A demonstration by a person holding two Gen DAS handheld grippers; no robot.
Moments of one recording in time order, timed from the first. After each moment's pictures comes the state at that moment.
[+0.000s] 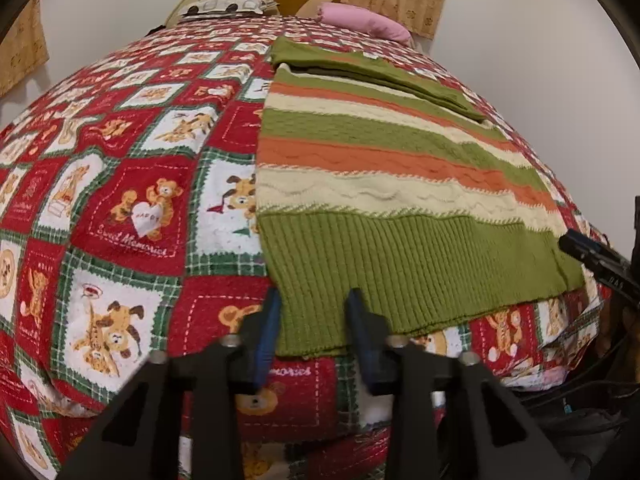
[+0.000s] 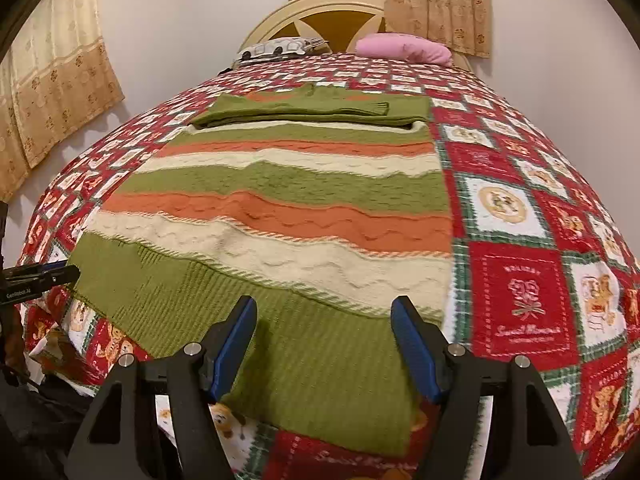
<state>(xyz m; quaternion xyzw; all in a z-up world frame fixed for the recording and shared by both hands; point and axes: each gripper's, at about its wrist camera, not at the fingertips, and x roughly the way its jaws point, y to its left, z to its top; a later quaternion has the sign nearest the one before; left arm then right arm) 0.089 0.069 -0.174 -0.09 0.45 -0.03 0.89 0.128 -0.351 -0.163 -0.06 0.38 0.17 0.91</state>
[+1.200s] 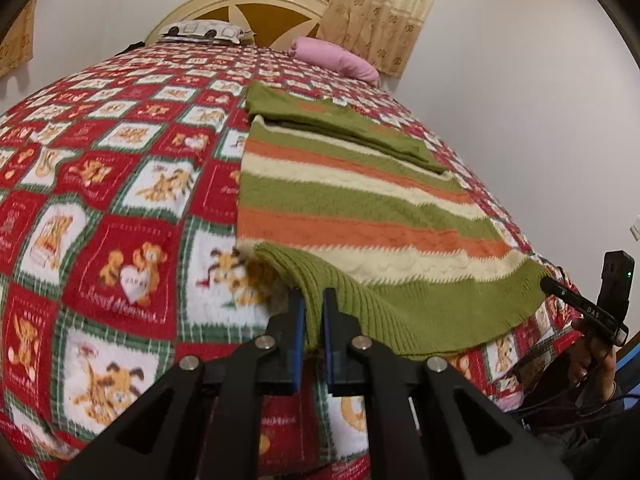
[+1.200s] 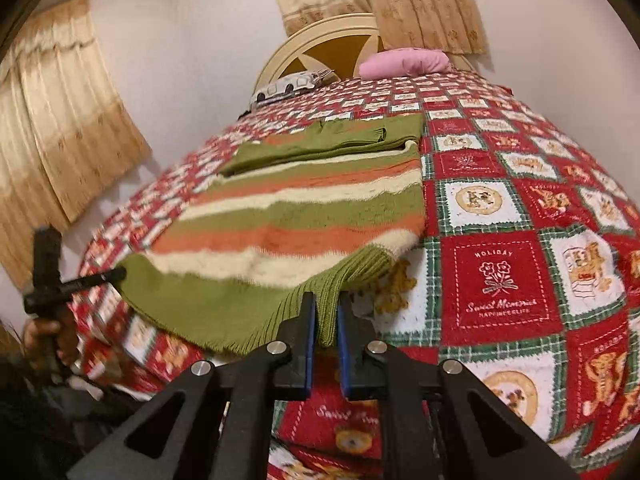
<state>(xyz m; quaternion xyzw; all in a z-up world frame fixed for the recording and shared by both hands) 0.101 0.091 -0.139 -0.14 0.38 -0.10 0.91 0.105 -0.402 -0.136 0.06 0.35 0.23 0.91</state>
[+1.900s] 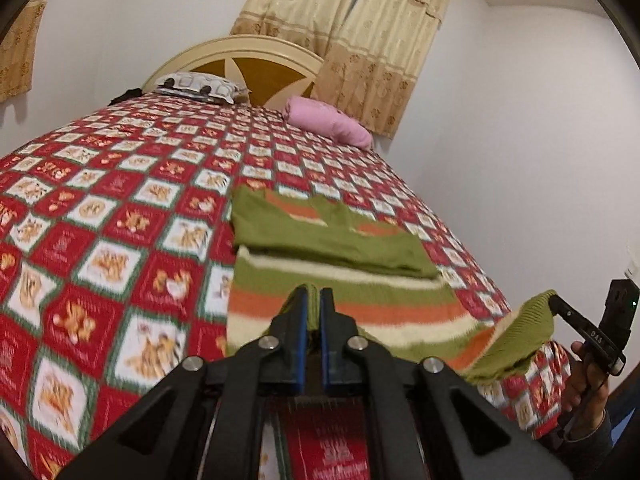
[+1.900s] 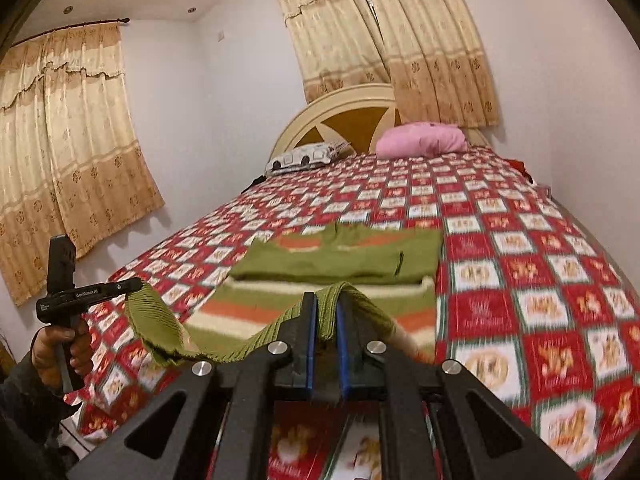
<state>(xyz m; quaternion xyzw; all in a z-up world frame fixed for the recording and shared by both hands) 0.191 0.114 -0.063 -0.17 0.29 -0.09 0.94 0.168 -0.385 -0.039 0.05 0.22 0.25 0.94</state>
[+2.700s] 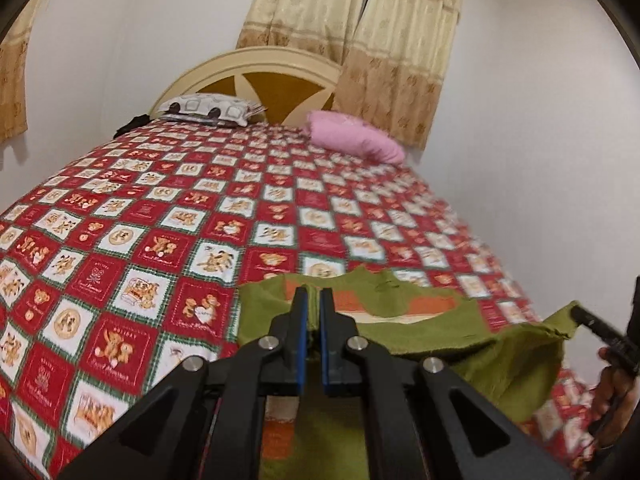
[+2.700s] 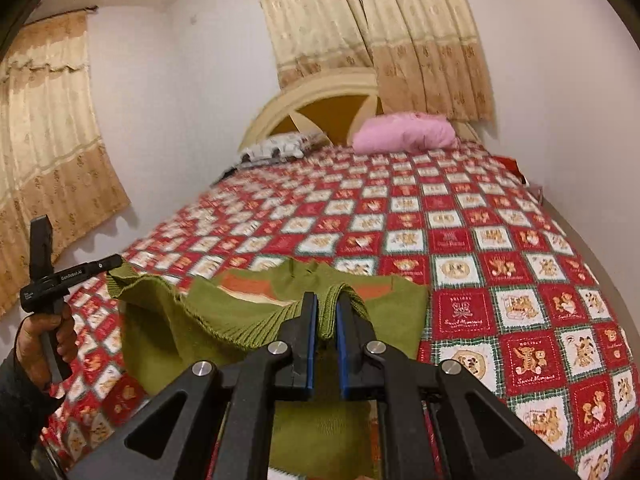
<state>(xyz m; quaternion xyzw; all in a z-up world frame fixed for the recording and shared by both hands) 0.368 0.108 -0.043 -0.12 0.29 -0.04 0.95 0.355 -0.361 -0.016 0.03 0.27 0.21 0.94</state>
